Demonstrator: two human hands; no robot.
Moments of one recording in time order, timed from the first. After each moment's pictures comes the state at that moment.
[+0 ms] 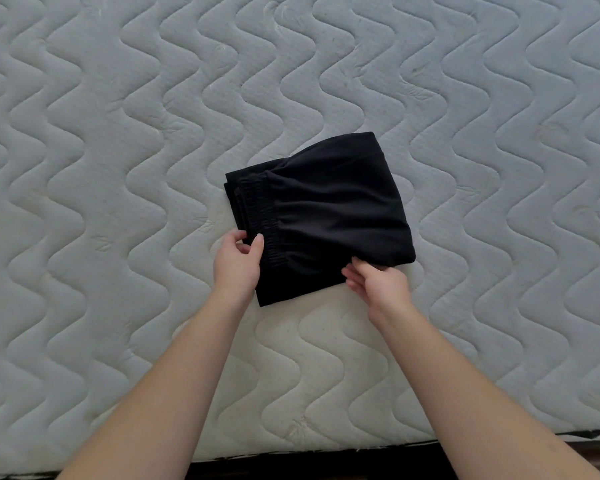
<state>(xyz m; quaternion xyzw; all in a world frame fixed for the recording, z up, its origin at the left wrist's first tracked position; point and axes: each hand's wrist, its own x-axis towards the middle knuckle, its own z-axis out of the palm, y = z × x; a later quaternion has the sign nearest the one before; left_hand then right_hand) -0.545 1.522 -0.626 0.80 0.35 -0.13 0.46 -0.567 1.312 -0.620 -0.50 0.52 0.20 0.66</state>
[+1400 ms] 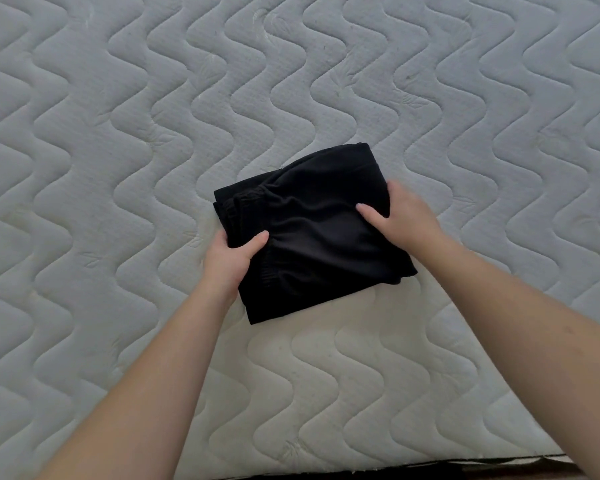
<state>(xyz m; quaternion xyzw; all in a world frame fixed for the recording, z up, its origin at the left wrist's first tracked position) -0.511 1.524 -0.627 0.70 0.38 -0.17 0.58 -0.451 1.234 -0.646 -0.93 0.05 0.21 0.28</state>
